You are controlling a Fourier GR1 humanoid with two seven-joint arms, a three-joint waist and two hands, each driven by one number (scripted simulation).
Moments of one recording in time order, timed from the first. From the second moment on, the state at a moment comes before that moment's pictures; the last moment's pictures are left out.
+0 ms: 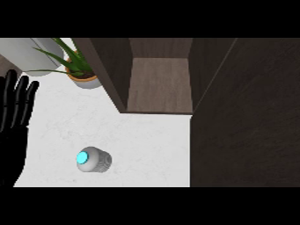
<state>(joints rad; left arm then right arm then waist) 0.01 0.08 -0.01 -2.10 0.00 0.00 0.00 -0.01 -0.10 0.02 -2.10 0.00 0.00 0.01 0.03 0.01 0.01</state>
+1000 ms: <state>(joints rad) 0.58 0.01 -0.22 -2.47 0.08 0.00 0.10 0.23 -0.07 0.28 -2.43 0.03 0.06 0.21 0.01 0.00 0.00</state>
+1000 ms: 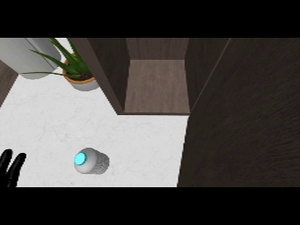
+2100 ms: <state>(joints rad) 0.61 0.02 -0.21 -2.33 0.02 0.01 0.05 0.14 -0.05 0.46 -2.46 0.11 -0.06 0.36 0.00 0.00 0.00</state>
